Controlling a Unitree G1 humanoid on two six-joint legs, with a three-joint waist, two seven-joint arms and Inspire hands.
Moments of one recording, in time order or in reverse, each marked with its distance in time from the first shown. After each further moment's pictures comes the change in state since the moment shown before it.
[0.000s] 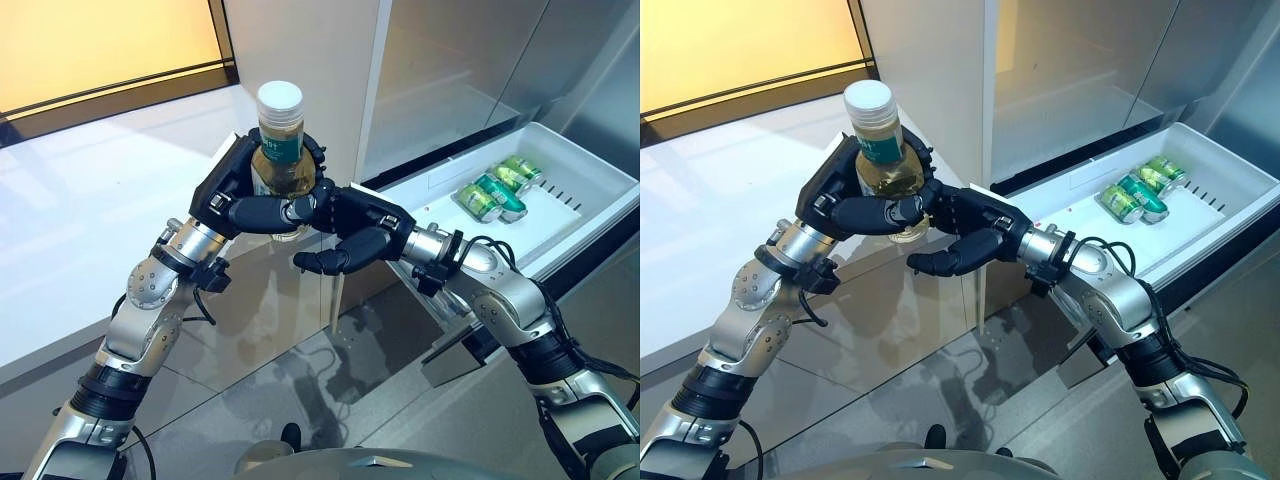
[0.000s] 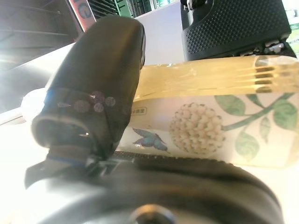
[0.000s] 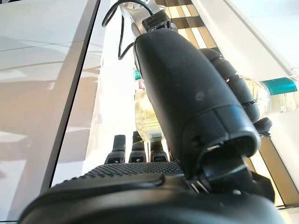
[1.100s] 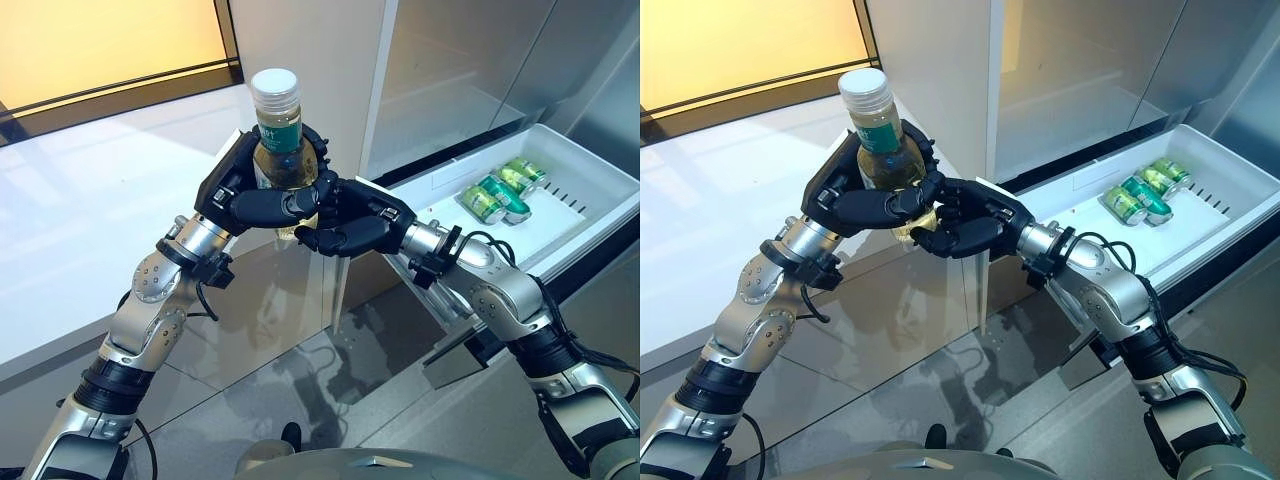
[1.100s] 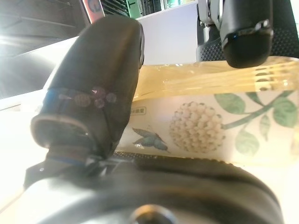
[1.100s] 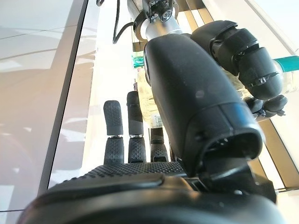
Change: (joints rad) left arm -0.032 0.002 -0.021 0.000 -0.094 0.046 -0.003; right arm -0.035 0.000 0.022 0.032 0.045 0.008 -0.098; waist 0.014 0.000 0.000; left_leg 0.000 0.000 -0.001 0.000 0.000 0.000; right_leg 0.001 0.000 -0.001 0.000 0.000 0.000
